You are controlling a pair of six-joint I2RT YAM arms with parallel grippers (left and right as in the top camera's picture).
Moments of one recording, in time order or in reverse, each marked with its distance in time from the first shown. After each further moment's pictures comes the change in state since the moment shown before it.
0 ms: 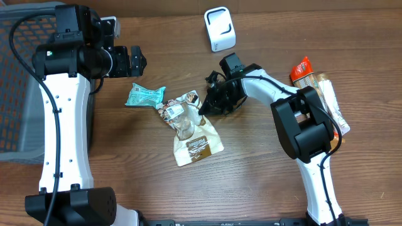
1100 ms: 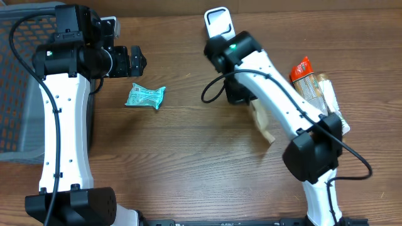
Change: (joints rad) left arm 0.000 0.000 0.000 0.000 0.000 0.000; right arm 0.144 -0.179 0.452 -0.938 1.162 0.073
